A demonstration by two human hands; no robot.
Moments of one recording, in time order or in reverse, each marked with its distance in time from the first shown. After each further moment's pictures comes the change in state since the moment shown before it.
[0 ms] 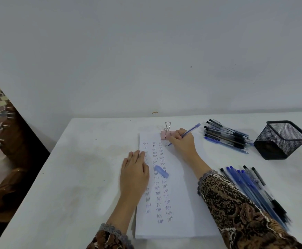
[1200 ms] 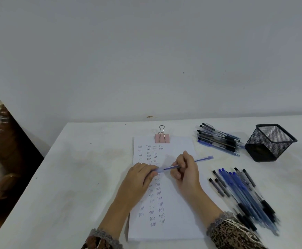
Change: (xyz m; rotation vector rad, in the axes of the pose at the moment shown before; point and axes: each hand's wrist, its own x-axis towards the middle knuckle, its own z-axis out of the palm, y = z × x) left_hand -0.008 0.001 0.001 -0.195 -0.046 0.460; right_hand -0.087 -0.019 -0.019 0.684 0.038 0.331
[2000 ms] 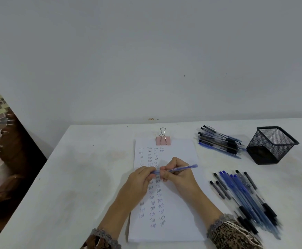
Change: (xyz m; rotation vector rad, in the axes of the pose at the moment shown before) left_hand 0.000 0.008 -0.005 -0.161 -0.010 -0.038; right_hand -0.006 0.002 -0.011 -0.498 -0.396 -0.135
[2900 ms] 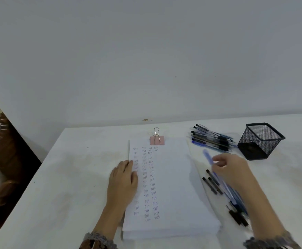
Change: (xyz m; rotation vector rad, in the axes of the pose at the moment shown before) left_hand -0.010 -0.008 -0.003 0.343 0.108 -0.322; right_hand -0.038 -0.081 -0.090 -1.076 0.469 0.243
